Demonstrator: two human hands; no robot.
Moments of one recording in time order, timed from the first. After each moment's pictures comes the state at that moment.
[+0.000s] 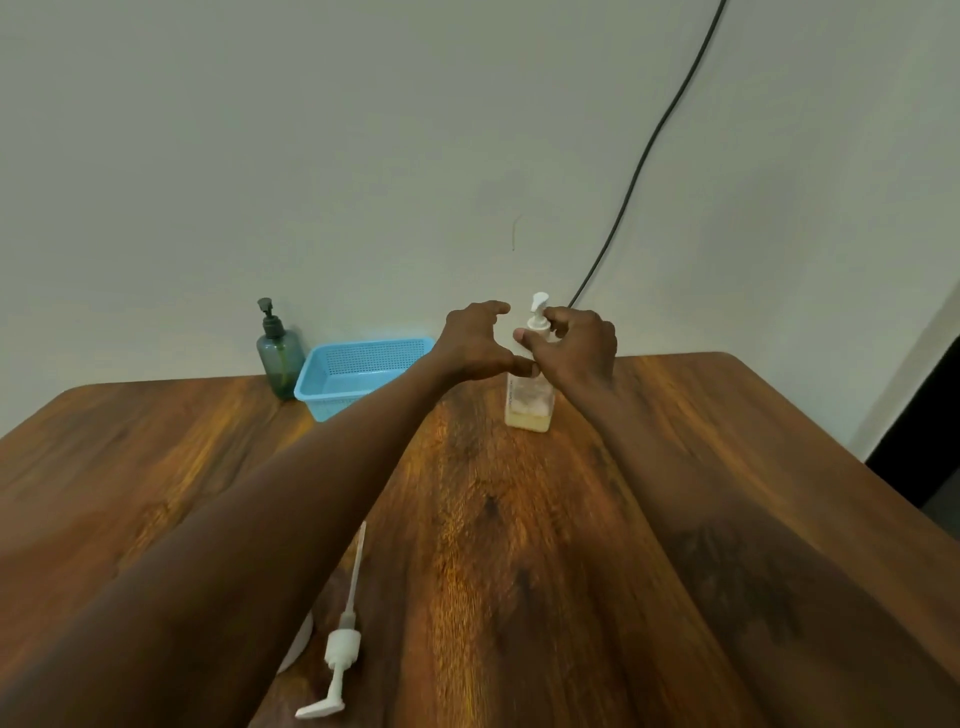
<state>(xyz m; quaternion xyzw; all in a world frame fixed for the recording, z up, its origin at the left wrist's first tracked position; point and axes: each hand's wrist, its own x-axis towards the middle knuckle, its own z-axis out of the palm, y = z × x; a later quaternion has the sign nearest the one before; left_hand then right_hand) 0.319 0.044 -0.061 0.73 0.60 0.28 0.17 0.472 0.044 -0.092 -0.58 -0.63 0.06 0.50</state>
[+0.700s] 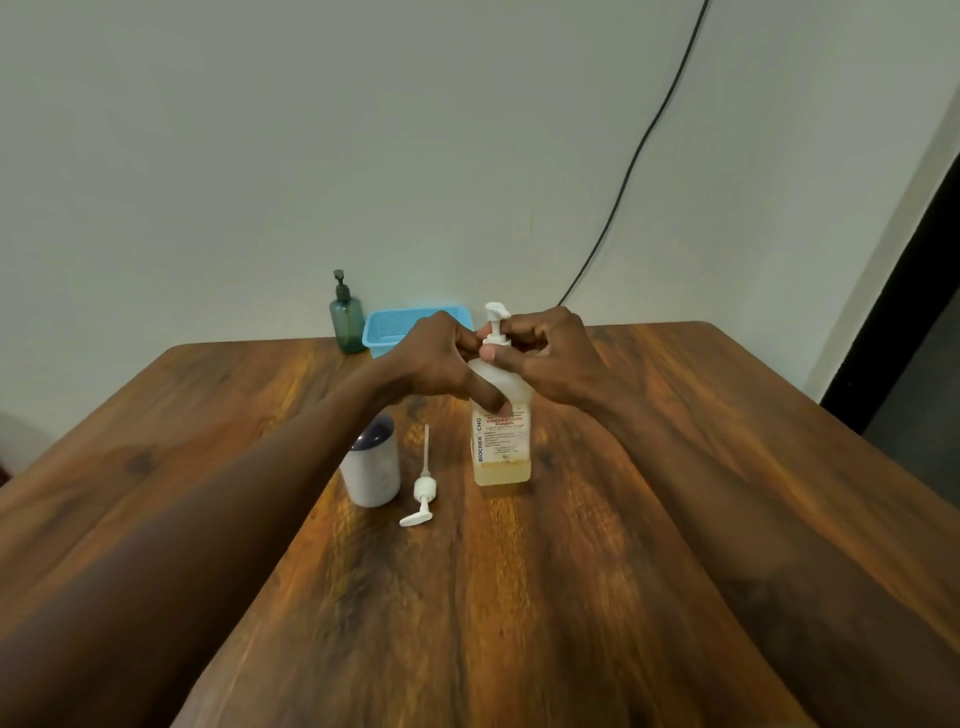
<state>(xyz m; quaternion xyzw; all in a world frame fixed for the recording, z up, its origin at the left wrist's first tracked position) 0.233 -0.193 -0.029 0.77 0.54 0.22 0.26 0.424 -0.184 -0.048 -0.38 -0.79 0.21 0.43</state>
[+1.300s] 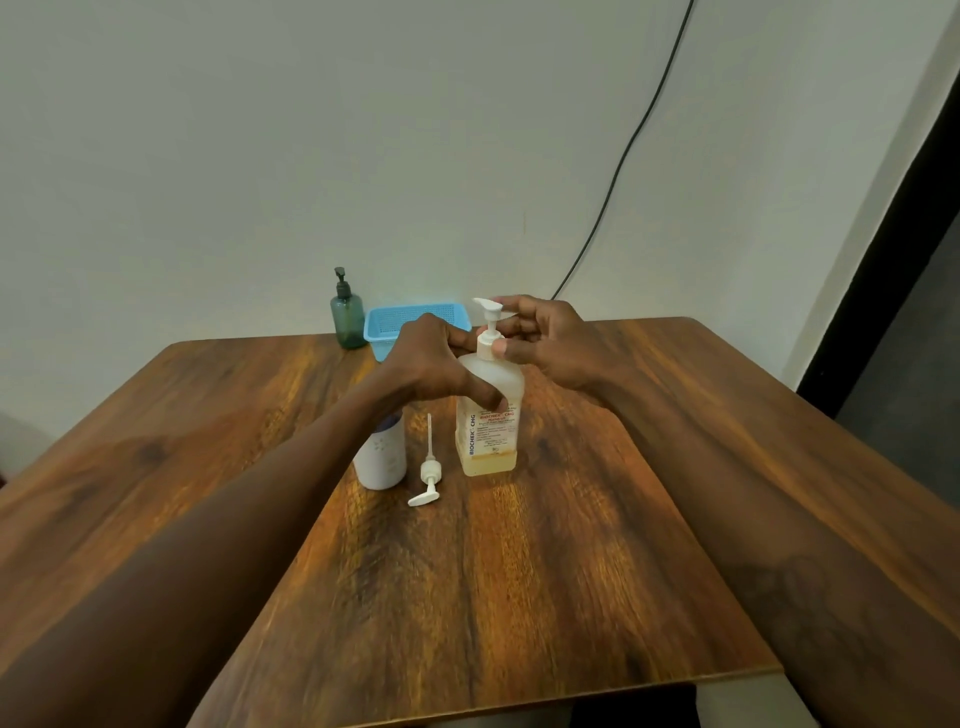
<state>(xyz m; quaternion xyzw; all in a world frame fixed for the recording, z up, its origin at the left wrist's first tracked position) 0.222 -0.227 -0.038 0.74 0.53 0.30 0.27 0.426 -0.231 -0.024 -0.40 -0.75 0.37 0.37</state>
